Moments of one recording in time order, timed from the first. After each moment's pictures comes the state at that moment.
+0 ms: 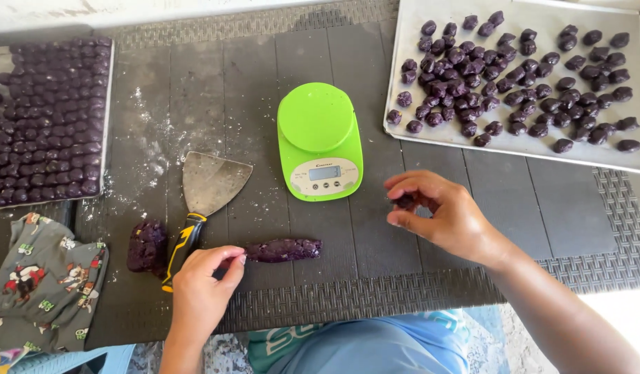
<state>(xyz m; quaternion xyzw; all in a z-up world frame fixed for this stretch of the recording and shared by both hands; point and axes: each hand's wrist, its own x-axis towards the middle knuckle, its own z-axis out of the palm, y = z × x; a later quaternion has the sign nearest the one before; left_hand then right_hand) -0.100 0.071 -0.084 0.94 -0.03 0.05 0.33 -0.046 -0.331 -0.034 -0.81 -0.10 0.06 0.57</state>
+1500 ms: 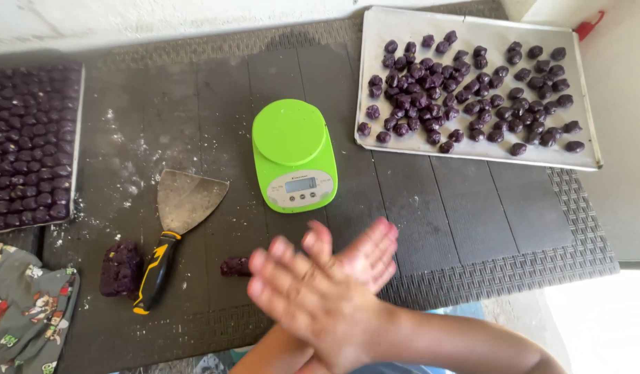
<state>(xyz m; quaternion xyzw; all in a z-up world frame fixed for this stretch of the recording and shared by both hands) -0.094 -0.147 -0.116 0.13 -0.03 -0.48 0.87 -0.127 -0.218 -0.020 -0.88 -0.46 -0.06 0.07</state>
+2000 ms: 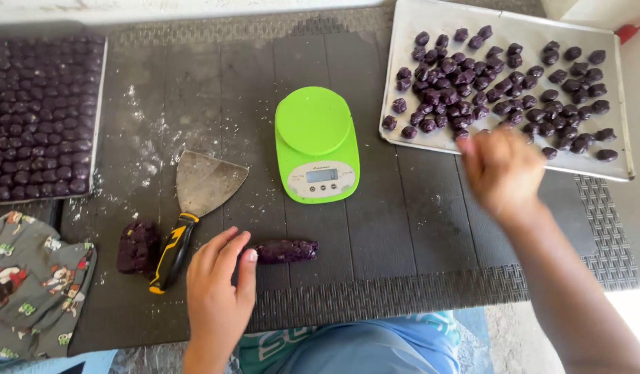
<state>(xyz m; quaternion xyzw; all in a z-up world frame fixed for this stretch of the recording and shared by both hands) -0.107 0.029 -0.069 0.93 -0.11 0.21 0.28 0.001 -0.438 -0.082 -0.92 -0.15 -0.36 -0.03</state>
